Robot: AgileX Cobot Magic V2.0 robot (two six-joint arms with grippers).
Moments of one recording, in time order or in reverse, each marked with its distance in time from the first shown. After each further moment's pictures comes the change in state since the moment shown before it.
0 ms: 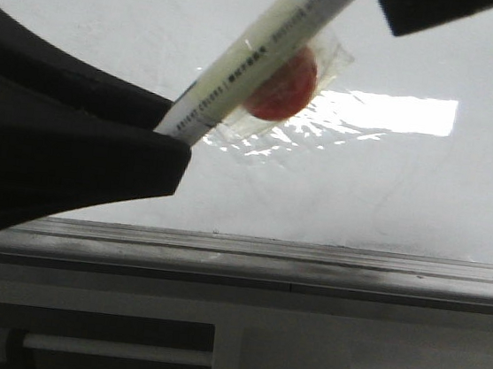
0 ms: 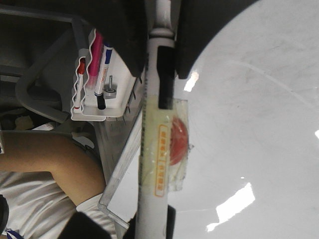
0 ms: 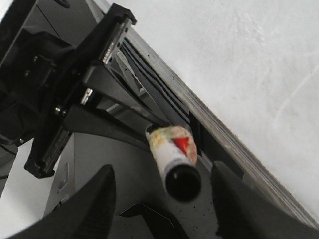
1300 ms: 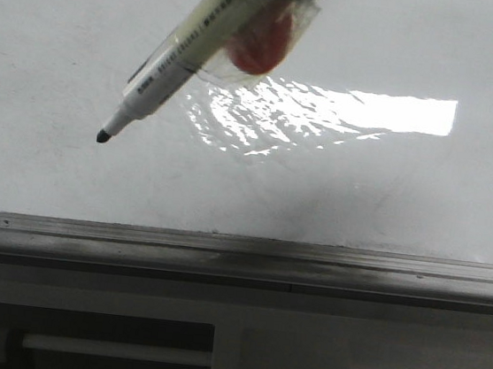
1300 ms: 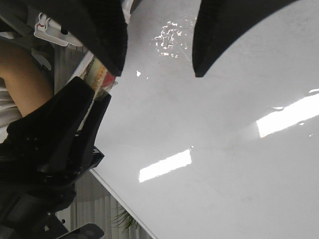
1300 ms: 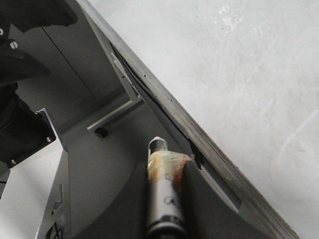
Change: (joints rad) left arm 0.000 -0.545 -0.037 -0.325 0.393 0.027; right arm 0.005 0.099 -0.052 0.002 -0.067 -0.004
